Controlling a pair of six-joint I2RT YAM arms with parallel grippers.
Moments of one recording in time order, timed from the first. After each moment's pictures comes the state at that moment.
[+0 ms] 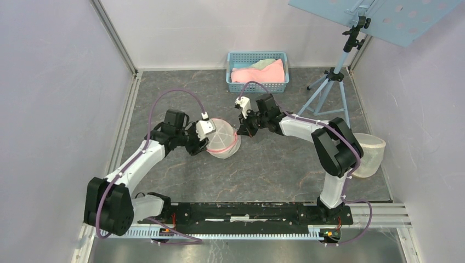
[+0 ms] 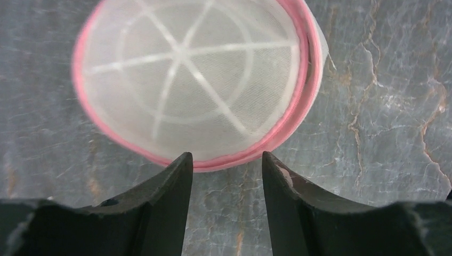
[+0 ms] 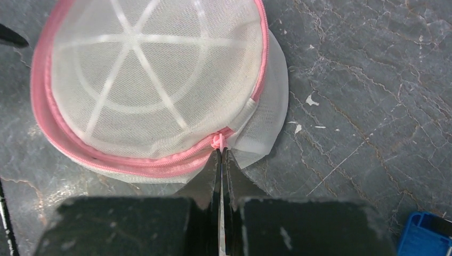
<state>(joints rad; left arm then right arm) -0.29 1.18 0.77 -0.47 0.53 0.72 0.56 1.85 1.12 0.01 -0.60 -0.18</state>
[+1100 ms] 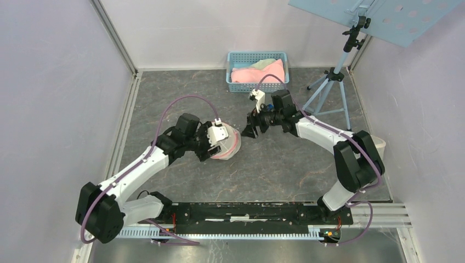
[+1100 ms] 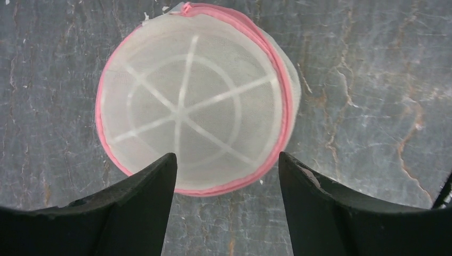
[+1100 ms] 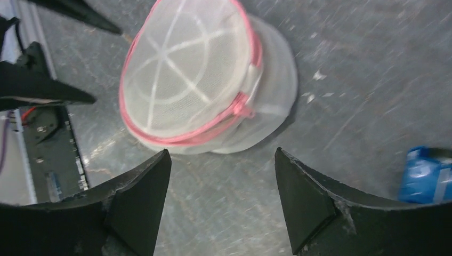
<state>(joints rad) -0.55 1.09 0.77 -0.46 0.33 0.64 0.49 1.65 1.07 -0.06 -0.66 -0.07</state>
